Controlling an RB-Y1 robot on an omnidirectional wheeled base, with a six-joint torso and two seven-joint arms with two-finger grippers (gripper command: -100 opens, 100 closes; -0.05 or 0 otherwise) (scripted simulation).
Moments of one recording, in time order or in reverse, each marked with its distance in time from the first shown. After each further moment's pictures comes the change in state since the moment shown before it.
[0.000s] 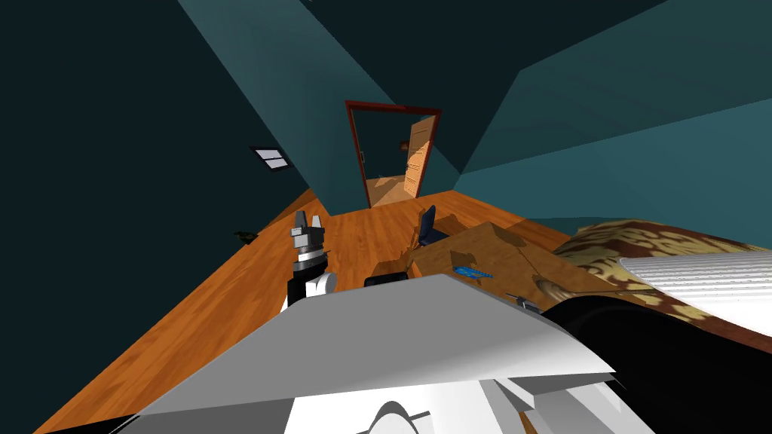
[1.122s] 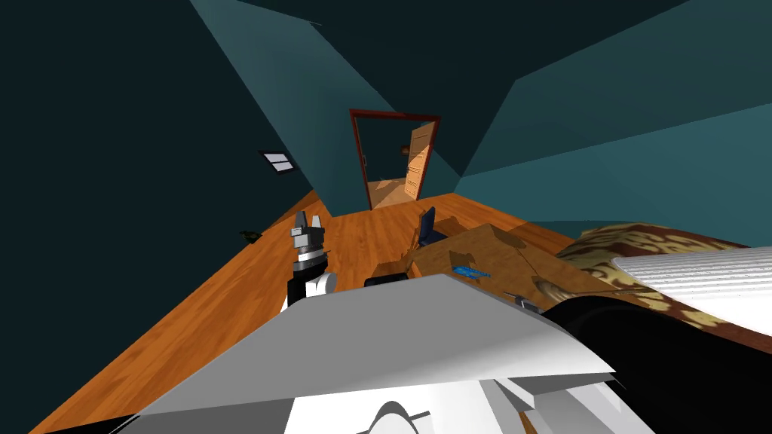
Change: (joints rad) left arm 0.001 0.000 0.000 0.000 0.000 0.000 0.000; right arm 0.015 -0.003 -0.004 -0.038 -0.004 -0.025 0.015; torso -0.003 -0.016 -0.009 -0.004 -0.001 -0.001
